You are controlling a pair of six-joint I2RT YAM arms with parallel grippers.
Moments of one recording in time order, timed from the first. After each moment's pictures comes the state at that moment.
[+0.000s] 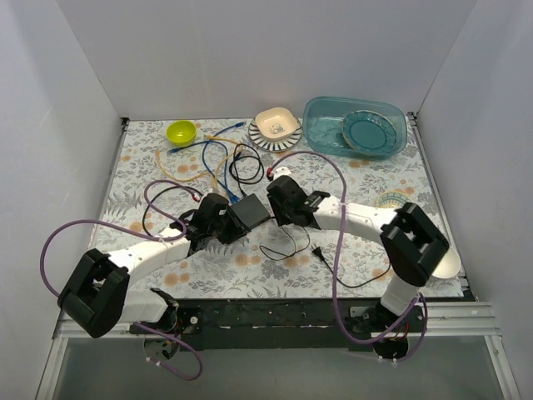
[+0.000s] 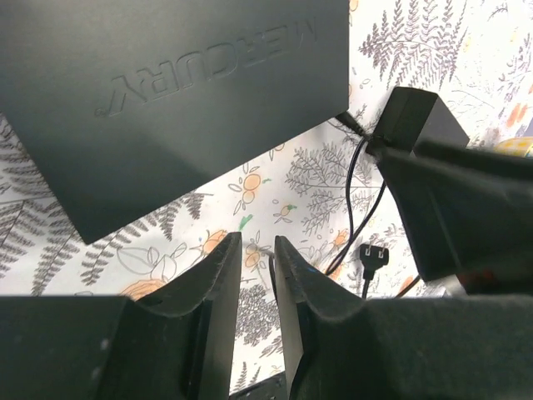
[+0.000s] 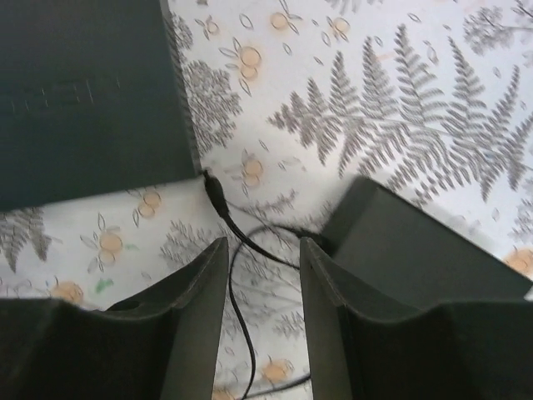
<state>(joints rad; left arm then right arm) -0.62 1.27 0.60 -0.11 0.01 -1.13 0.88 1.67 1.07 -0.32 0.32 0.32</state>
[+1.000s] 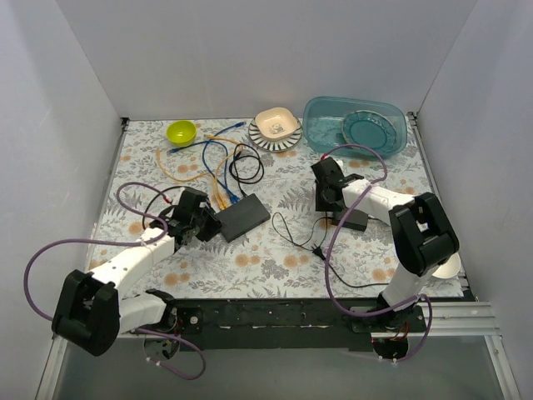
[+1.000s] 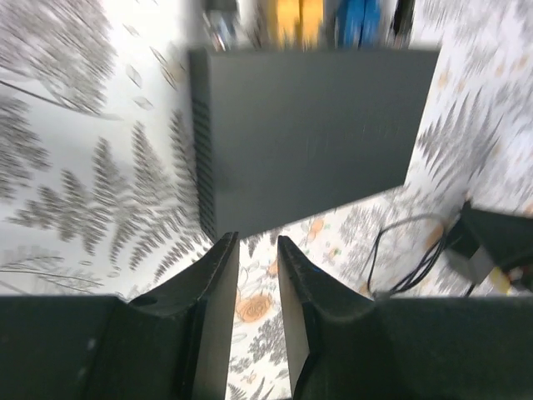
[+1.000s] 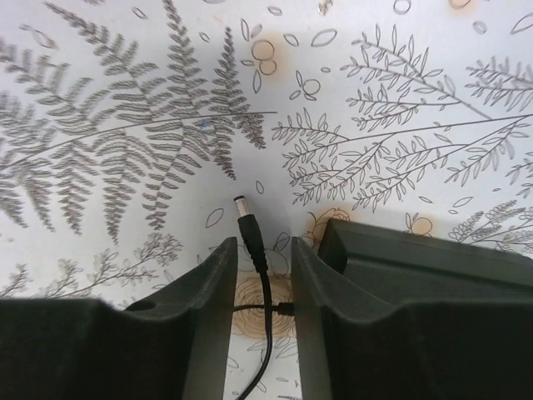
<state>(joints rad) -0.47 1.18 0.62 -0.34 -0.05 -1.13 0.51 1.74 1.05 -0.42 0.25 0.45</state>
